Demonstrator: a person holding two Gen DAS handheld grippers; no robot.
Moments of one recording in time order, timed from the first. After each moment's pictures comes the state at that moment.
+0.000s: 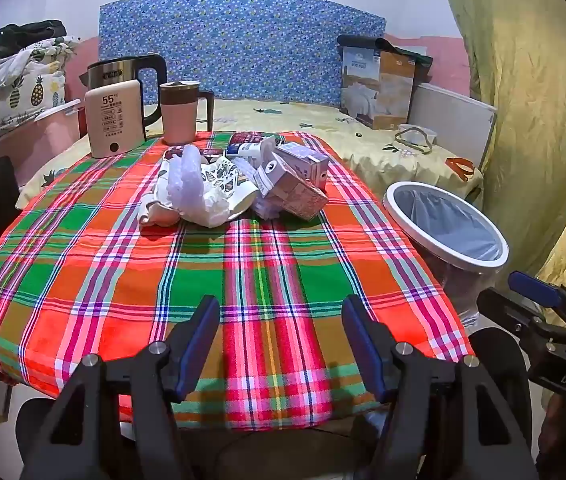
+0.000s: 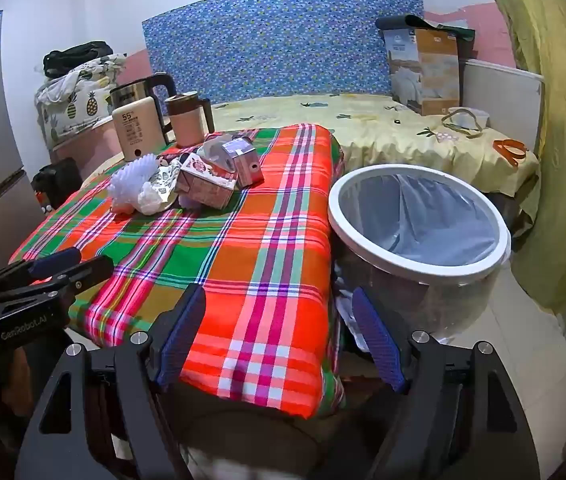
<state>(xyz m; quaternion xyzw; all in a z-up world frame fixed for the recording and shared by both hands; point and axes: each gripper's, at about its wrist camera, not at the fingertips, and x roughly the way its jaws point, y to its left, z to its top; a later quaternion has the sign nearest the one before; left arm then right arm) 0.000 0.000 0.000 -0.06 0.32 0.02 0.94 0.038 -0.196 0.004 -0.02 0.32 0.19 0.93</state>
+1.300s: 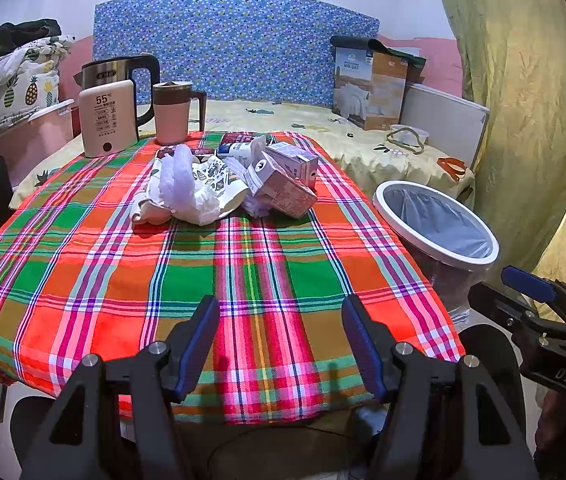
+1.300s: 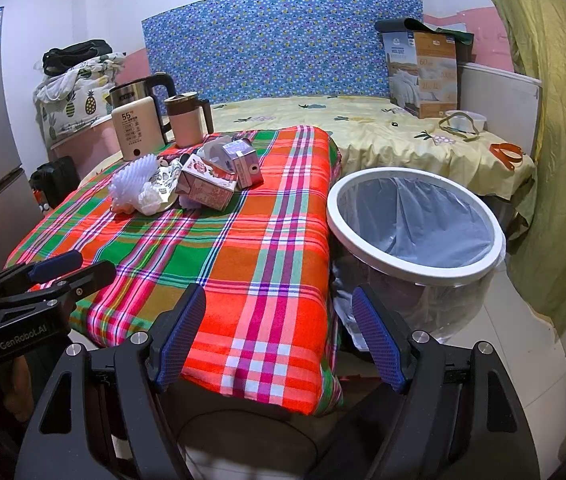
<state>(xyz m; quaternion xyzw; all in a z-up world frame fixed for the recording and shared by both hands) -0.005 -0.003 0.002 -0.07 0.32 0.01 0.95 0.034 -0.193 0.007 -0.02 0.32 0.18 0.93</state>
